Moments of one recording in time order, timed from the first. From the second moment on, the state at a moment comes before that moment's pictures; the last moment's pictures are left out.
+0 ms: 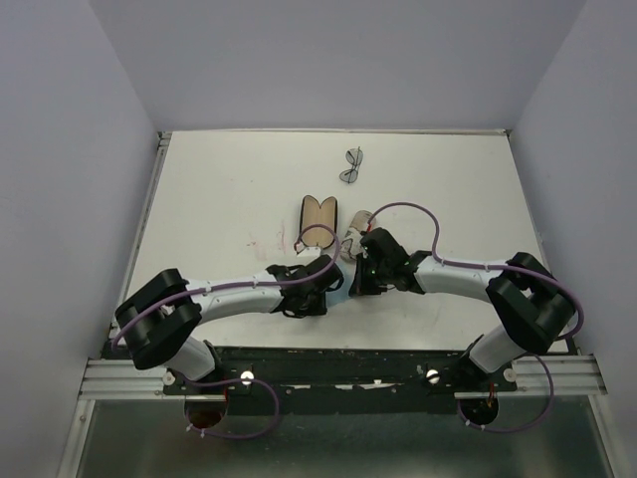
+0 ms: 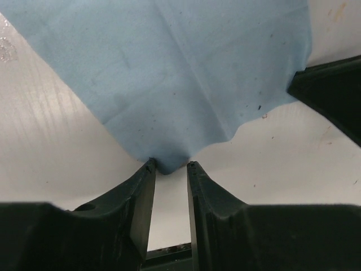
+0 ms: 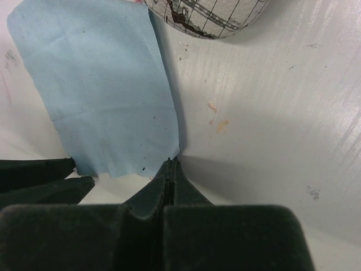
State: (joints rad) left arm -1.01 1.47 0.76 -0.44 -0.19 -0.97; right arm 0.77 1.56 0.73 -0.12 -0.12 0.69
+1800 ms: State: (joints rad) left arm -1.21 1.22 0.94 -0.71 0.05 -0.83; right arm 0.77 1.03 0.69 -0.44 -0.38 0.80
